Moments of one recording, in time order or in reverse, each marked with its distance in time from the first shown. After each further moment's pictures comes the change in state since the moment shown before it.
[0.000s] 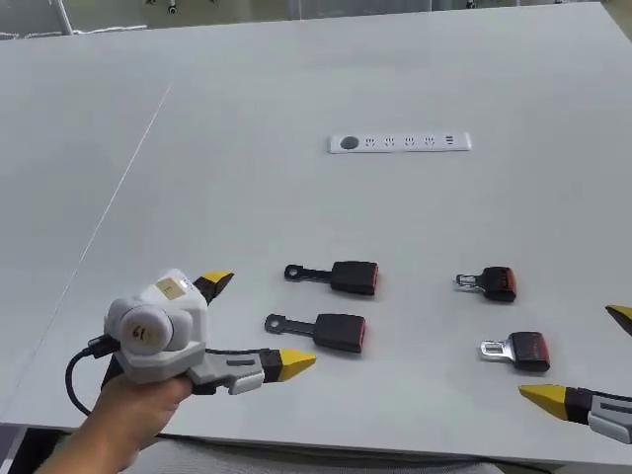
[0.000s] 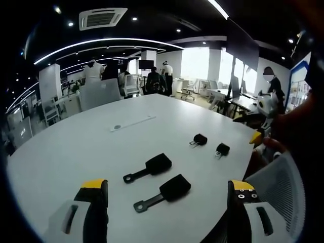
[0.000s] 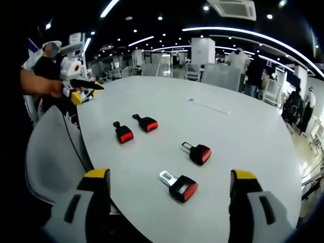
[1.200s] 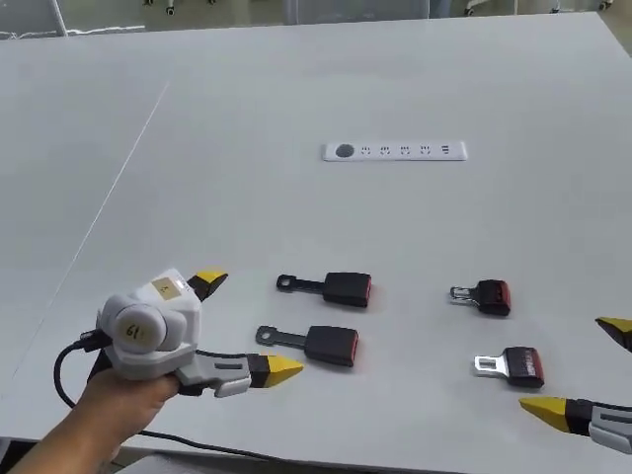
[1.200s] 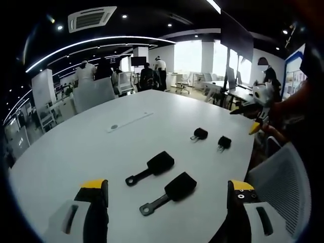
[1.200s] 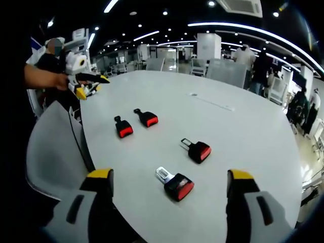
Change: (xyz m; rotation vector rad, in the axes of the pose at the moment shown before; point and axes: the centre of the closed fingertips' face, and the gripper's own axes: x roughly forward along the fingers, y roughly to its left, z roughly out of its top) left arm 0.016 0.010 0.000 0.072 0.049 -0.029; right arm 0.006 -0.014 -0.005 -0.021 0.046 0.044
